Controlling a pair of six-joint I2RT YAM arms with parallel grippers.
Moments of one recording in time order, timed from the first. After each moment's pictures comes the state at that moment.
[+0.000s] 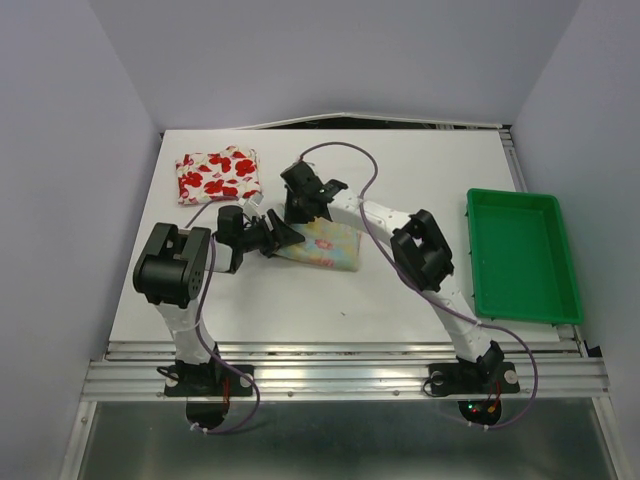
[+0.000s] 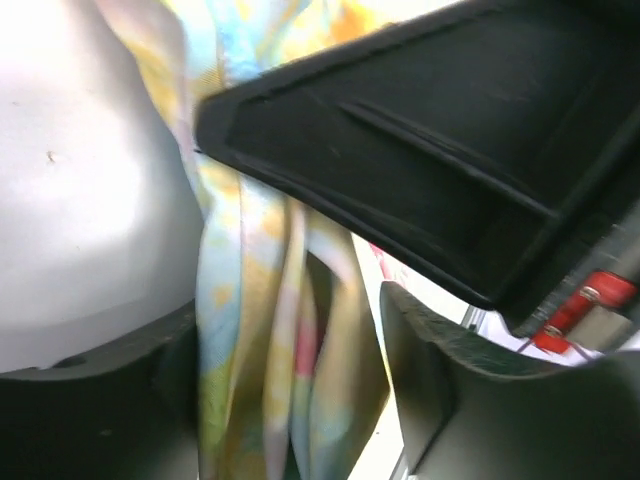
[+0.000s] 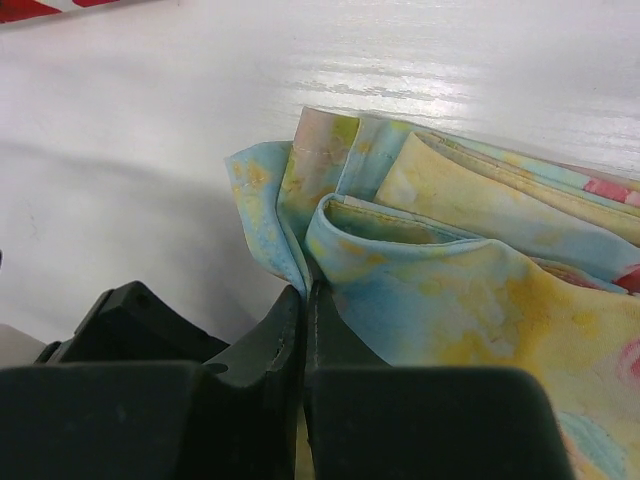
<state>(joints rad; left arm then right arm) -0.17 1.82 0.63 0.65 0.74 -0.79 0.79 2.40 2.08 -0.51 0.10 0.74</state>
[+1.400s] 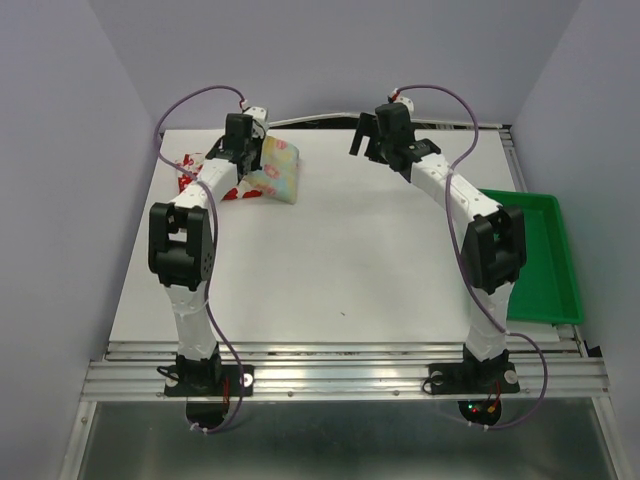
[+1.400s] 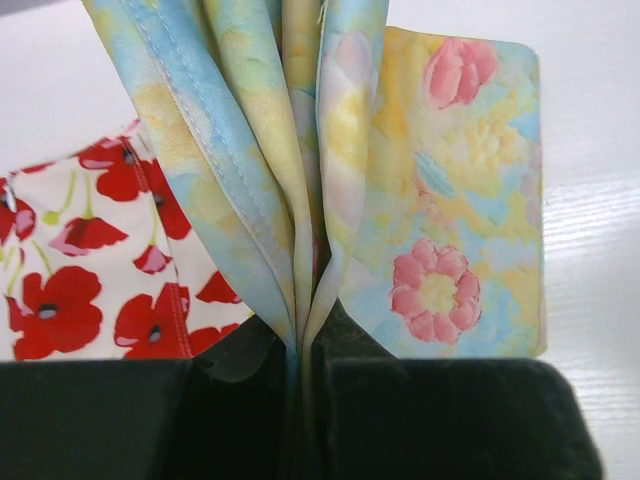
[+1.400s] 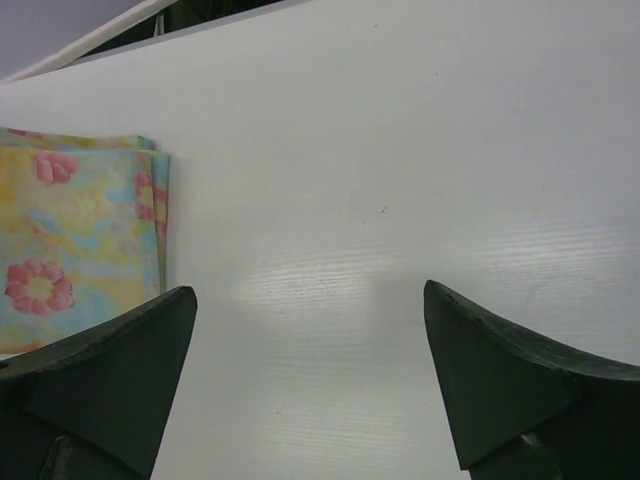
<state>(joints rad) -0.19 2.01 1.63 -0.26 -0.11 0.08 0.42 2.01 1.84 -0.38 0.26 0.51</state>
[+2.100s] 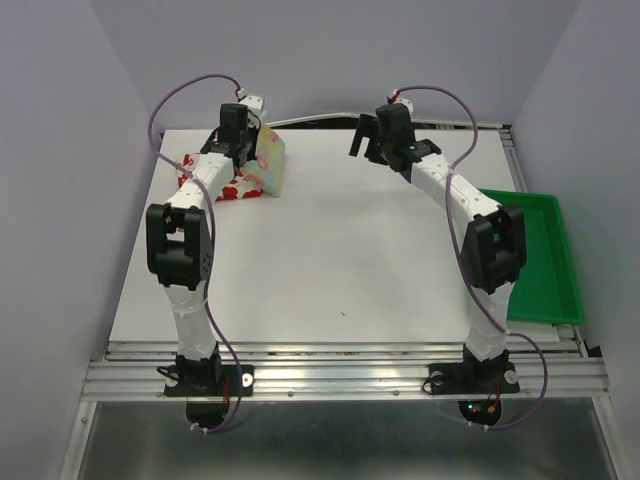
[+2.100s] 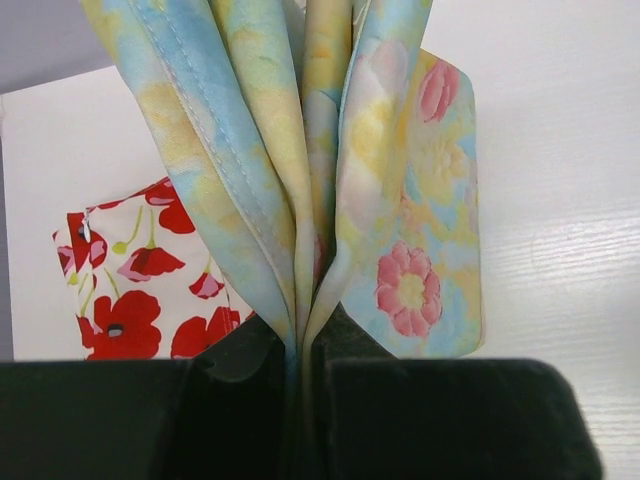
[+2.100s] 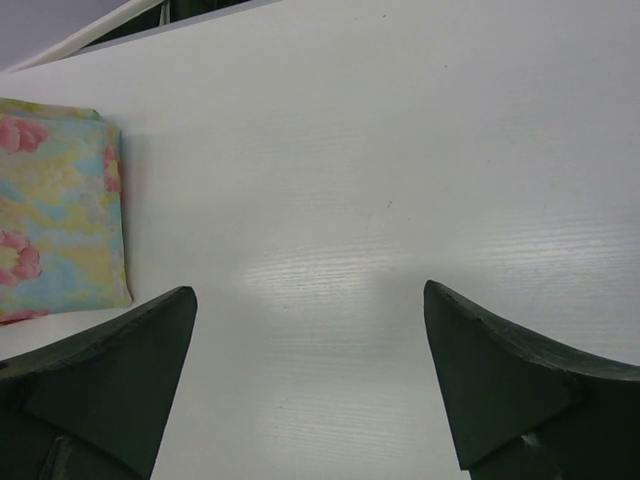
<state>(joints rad) -0.17 2.01 1.71 -0.27 -0.13 0.14 0.42 2.01 1.84 -0.37 0.23 0.51</state>
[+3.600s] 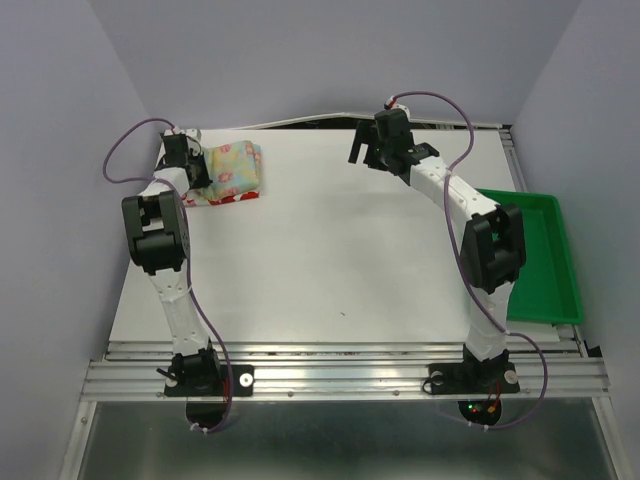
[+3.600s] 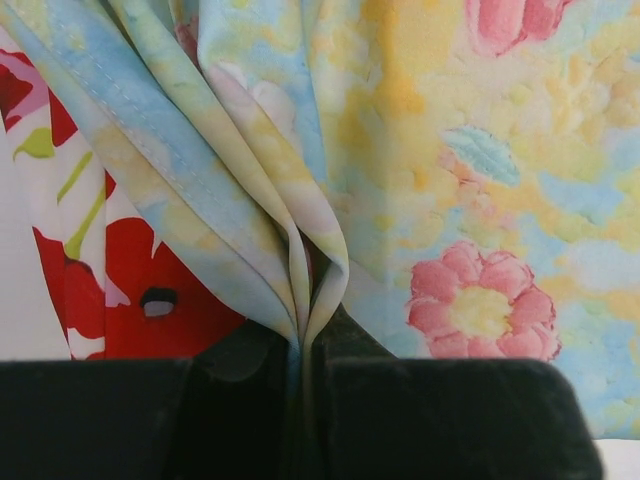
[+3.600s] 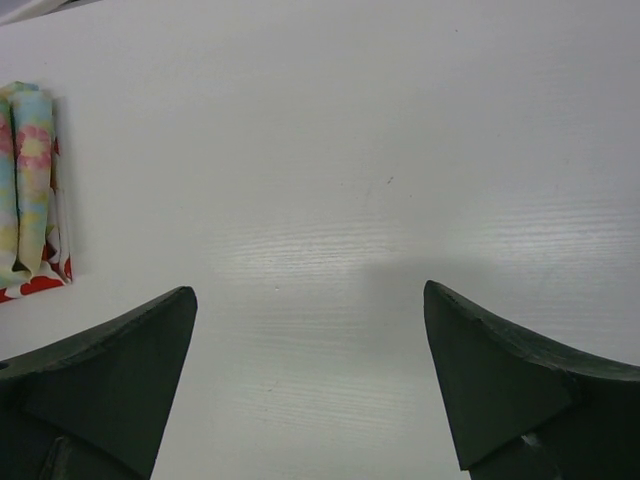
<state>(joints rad) 0.17 2.20 1.64 -0.20 0.14 -0.04 0.42 2.02 1.80 -0.37 0.20 0.50</state>
